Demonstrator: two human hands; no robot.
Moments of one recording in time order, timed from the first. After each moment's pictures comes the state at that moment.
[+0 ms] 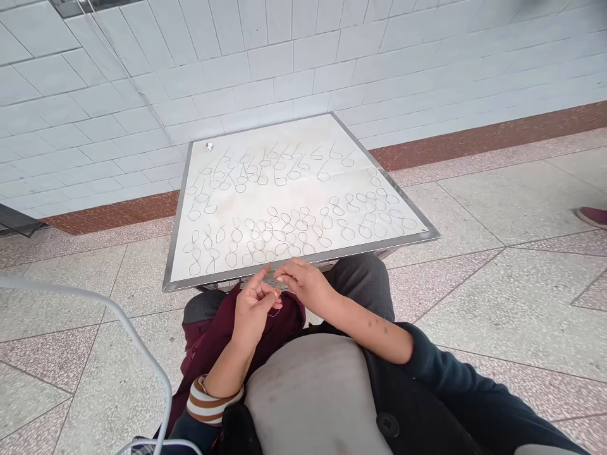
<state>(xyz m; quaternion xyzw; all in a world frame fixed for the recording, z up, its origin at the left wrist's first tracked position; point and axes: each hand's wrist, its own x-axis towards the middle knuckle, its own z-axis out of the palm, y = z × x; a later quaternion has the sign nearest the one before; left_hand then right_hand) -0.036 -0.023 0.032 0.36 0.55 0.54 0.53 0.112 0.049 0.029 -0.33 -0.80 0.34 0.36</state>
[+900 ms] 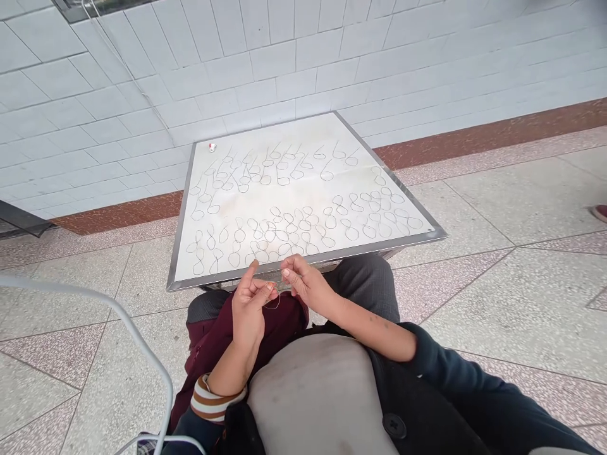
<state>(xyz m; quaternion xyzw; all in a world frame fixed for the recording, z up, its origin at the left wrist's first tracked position) -0.035 -0.021 0.033 0.29 0.52 0.63 0.50 0.105 0.042 0.026 -0.36 -0.68 0.53 0.36</state>
